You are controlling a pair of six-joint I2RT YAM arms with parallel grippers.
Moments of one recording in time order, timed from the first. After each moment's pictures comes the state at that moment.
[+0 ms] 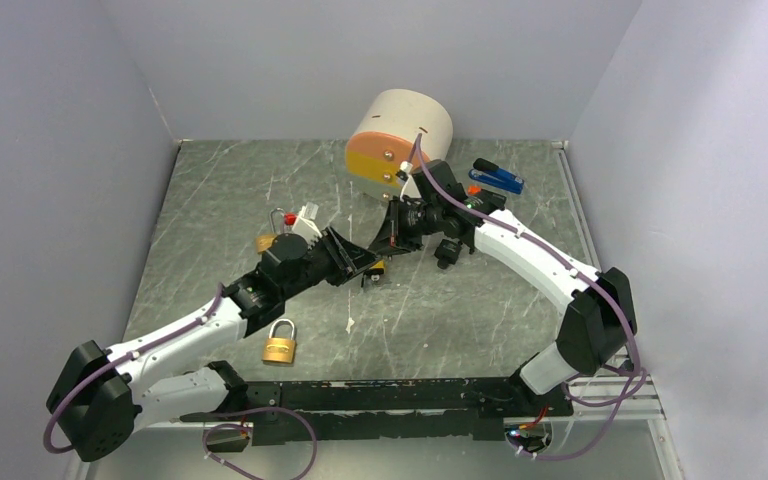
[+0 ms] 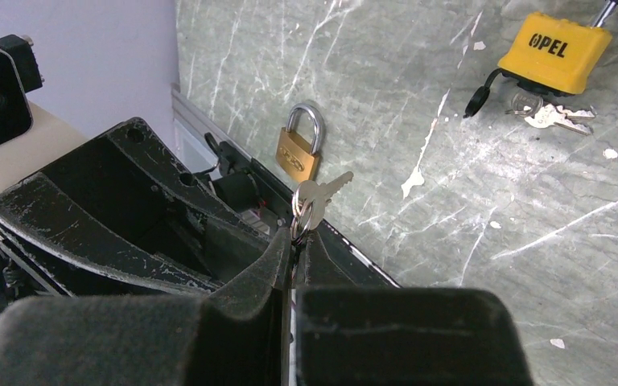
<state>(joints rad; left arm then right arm) -0.75 1.06 0.63 0.19 0.10 -1.20 0.64 1.53 1.31 -0.56 -0.52 0.77</state>
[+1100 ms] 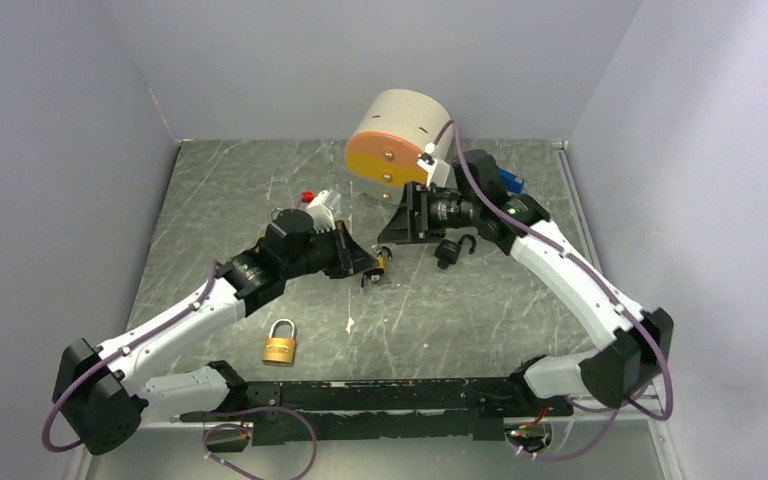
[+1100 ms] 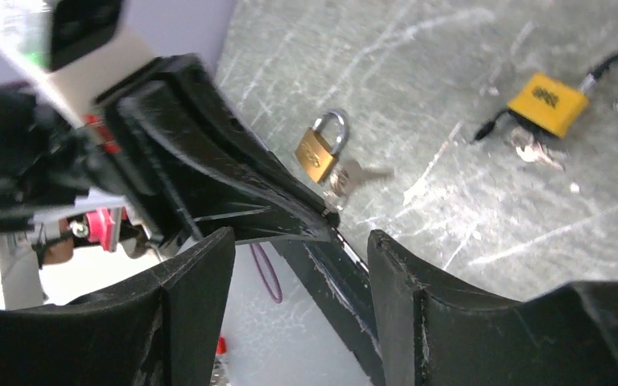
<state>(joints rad) -0.73 1.10 0.82 -0.09 0.21 -0.88 0.56 1.37 1.31 -0.61 -0.60 0.62</state>
